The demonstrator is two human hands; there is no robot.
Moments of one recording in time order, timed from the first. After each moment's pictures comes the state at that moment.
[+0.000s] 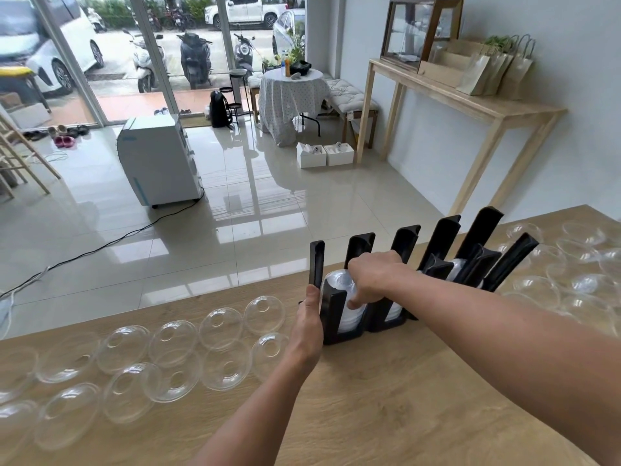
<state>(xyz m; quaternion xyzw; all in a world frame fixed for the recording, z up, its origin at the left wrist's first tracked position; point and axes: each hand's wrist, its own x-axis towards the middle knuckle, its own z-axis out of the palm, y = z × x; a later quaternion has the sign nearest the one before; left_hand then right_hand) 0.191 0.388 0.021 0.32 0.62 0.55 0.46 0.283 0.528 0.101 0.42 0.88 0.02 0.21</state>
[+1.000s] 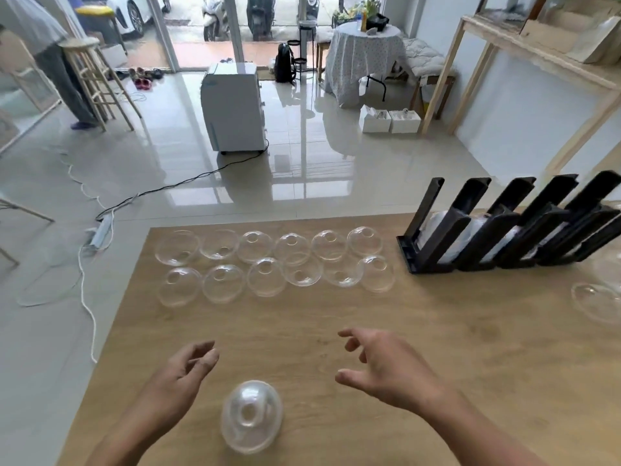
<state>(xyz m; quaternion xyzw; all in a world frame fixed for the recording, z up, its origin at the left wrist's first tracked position) -0.029 -0.042 0.007 0.28 0.82 0.35 0.34 0.248 0.188 0.041 0.35 0.89 -0.29 0.06</state>
